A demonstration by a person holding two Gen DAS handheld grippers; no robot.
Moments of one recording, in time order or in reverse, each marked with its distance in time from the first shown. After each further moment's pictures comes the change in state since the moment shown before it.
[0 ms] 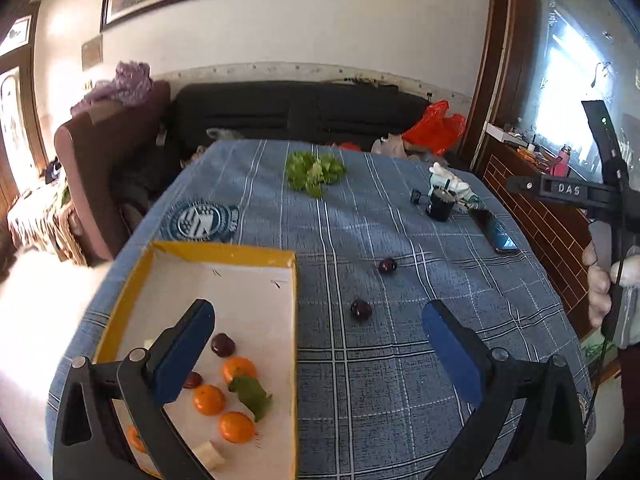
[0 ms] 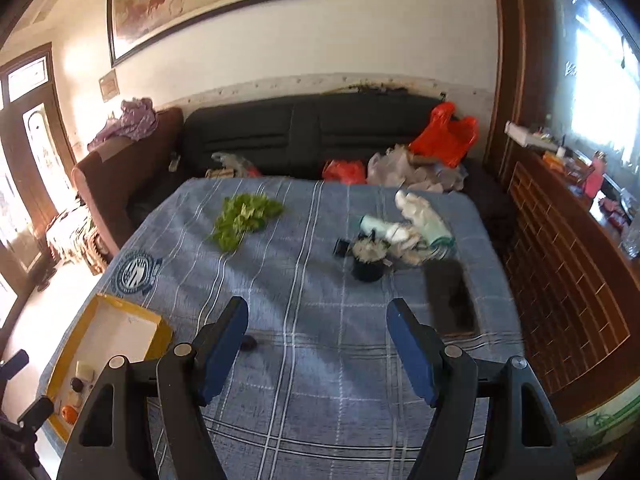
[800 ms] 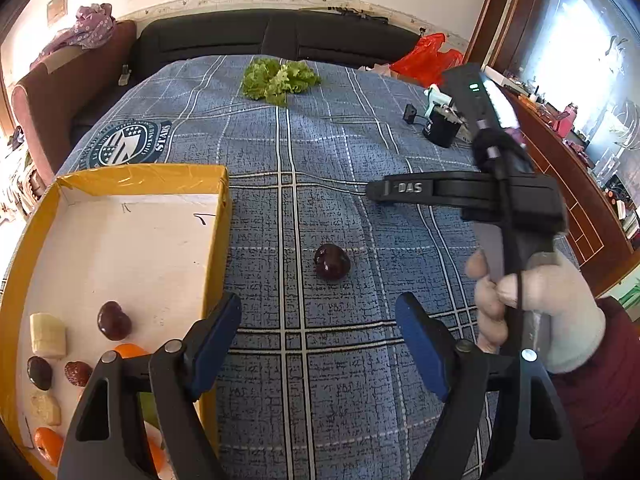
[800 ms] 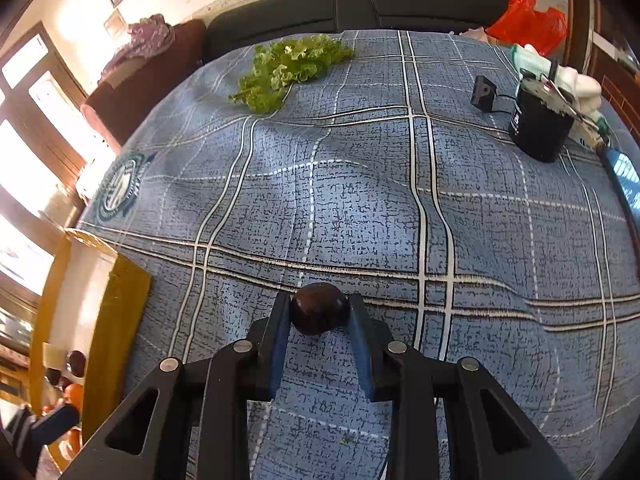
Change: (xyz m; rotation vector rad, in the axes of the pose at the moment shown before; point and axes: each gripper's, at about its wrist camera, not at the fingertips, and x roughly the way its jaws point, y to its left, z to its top) left arm 0.117 -0.033 -0.040 0.008 0.227 -0.066; right arm 0.214 0.060 -0.072 0.041 0.316 0.197
